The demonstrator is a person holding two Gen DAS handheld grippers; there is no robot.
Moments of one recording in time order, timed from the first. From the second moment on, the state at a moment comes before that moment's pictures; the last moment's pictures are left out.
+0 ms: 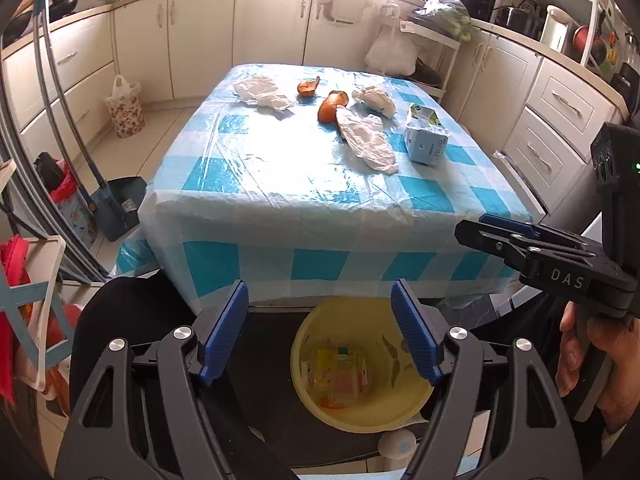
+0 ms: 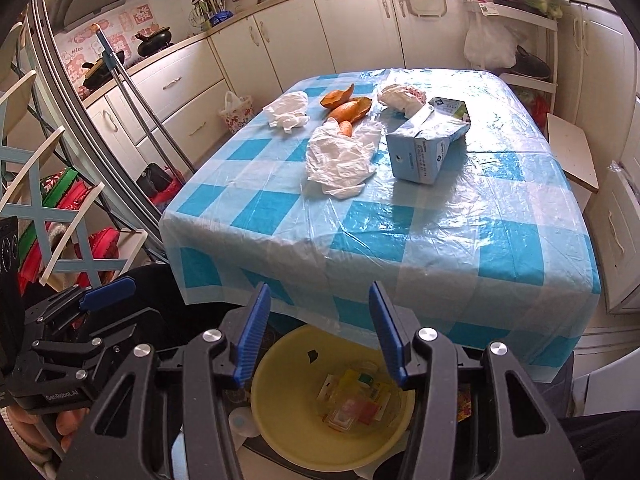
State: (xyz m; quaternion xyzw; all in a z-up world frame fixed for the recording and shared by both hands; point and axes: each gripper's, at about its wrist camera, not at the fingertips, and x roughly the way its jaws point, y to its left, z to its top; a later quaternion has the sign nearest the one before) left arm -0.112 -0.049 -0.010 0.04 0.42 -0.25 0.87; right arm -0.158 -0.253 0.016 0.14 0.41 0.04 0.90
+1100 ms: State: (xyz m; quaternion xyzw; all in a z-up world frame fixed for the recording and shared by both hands) left arm 0.027 -0.029 -0.017 0.00 0.43 -0.19 0.88; right arm -0.056 -0.234 0.023 0.10 0.40 0.03 0.91
